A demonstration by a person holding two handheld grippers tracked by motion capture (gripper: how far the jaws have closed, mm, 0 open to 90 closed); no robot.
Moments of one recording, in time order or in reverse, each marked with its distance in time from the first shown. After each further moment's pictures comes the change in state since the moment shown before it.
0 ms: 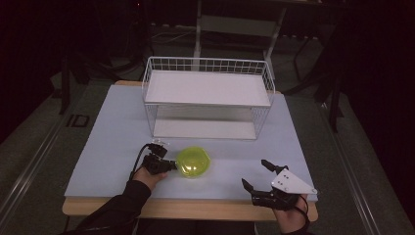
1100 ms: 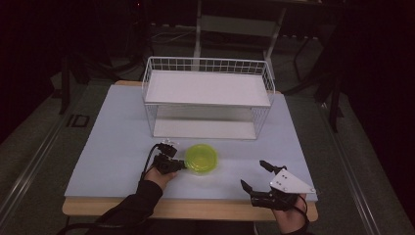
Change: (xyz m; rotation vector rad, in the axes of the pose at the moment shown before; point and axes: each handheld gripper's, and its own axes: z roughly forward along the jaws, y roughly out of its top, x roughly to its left) left arm -0.019 0.010 0.019 -0.025 0.018 -0.014; right arm 0.001 -0.001 0.002 0.013 0.020 0.004
